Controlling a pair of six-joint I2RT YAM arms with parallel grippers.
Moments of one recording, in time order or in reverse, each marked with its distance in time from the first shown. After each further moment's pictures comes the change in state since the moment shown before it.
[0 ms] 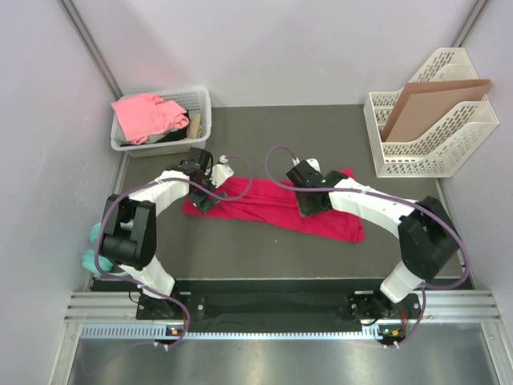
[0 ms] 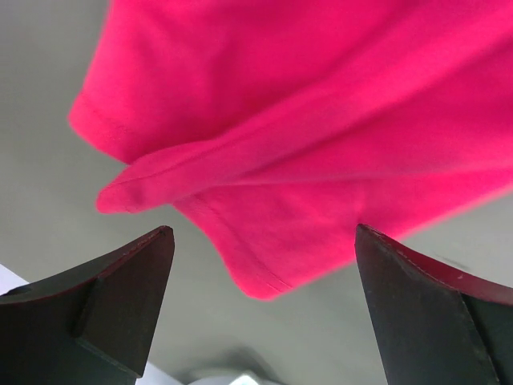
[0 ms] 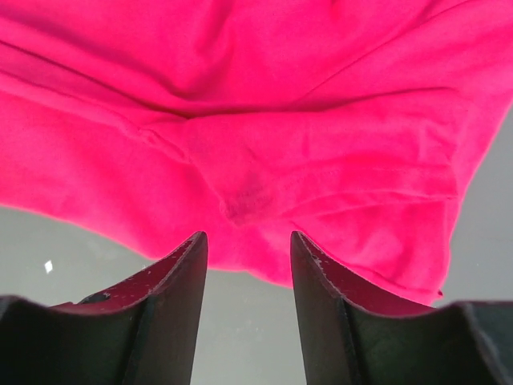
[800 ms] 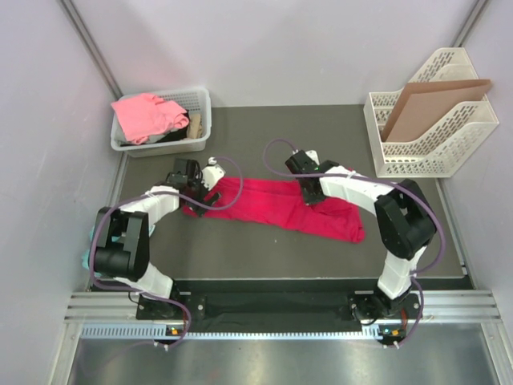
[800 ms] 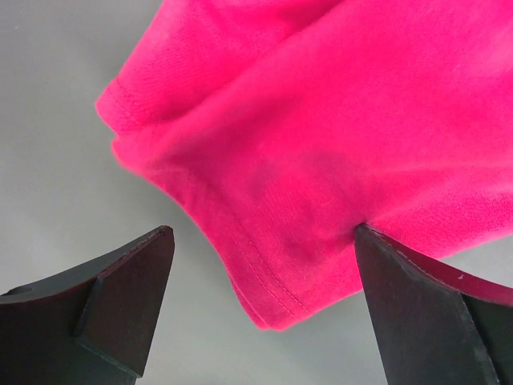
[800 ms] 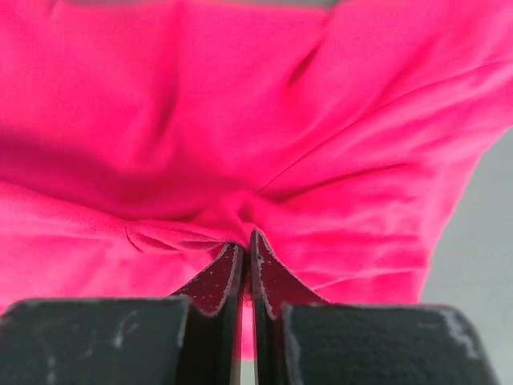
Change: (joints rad) left arm 0.108 -0.074 -0.195 0.292 0.099 -0.014; right arm -0.080 0.216 0.105 0.051 0.061 -0.073
